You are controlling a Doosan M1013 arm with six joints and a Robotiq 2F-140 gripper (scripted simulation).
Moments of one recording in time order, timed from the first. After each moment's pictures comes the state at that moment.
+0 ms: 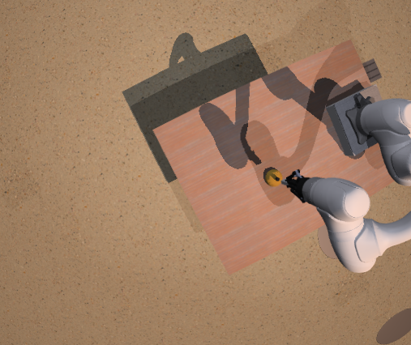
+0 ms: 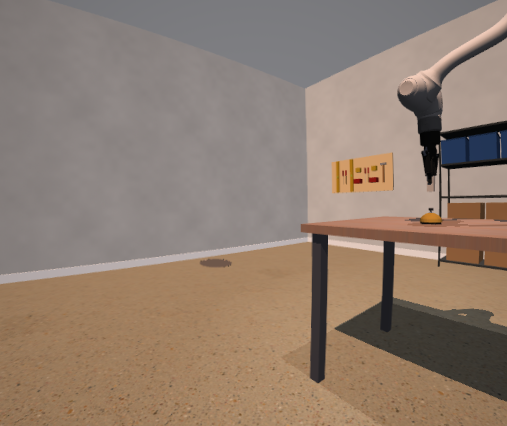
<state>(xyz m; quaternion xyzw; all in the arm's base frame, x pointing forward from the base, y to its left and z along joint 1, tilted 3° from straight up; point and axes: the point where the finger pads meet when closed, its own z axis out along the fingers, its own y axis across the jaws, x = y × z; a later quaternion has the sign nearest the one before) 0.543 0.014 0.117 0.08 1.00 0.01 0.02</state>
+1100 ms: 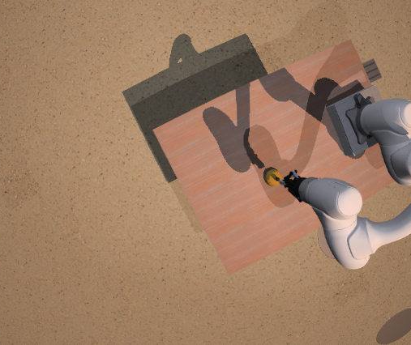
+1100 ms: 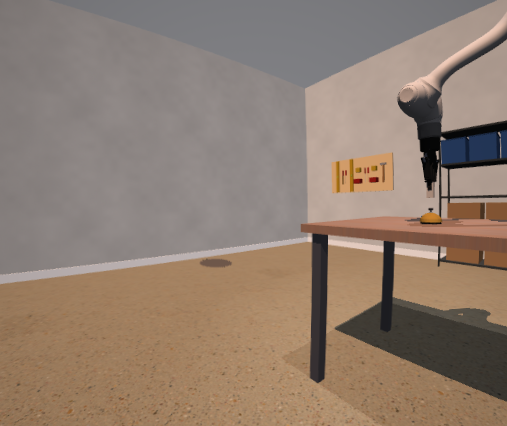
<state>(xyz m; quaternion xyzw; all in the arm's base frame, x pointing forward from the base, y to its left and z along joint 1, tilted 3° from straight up) 0.545 0.018 0.090 0.08 1.00 0.01 0.02</state>
